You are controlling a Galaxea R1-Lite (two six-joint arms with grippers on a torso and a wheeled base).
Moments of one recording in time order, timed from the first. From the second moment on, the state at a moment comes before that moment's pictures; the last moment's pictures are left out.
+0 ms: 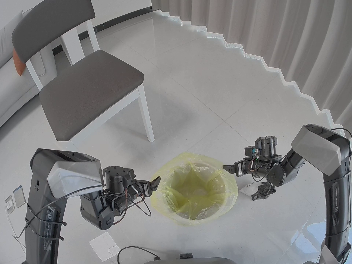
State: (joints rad) left arm -0.41 2.47 -0.72 -1.38 0.02 -0.22; right arm 0.22 2.47 -1.14 -0.77 0.16 -0.03
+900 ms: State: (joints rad) left arm -0.37 2.56 -0.94 -1.09 0.03 -0.19; right arm 0.19 2.57 -1.20 -0.71 0.16 -0.04
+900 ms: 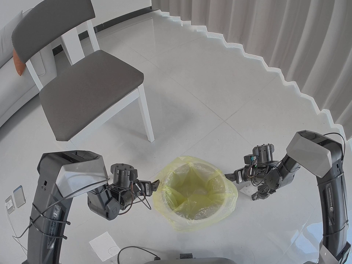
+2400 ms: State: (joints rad) left arm -0.41 2.26 -0.55 -1.44 0.00 -0.24; right arm -0.07 2.57 -1.49 0.06 0.11 -0.29
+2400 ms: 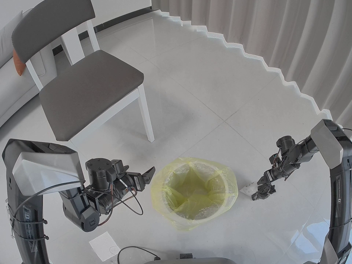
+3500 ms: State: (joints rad) left arm -0.48 2.20 -0.39 -1.55 0.02 -0.29; right arm -0.06 2.54 -1.33 -0.19 0.08 -0.28
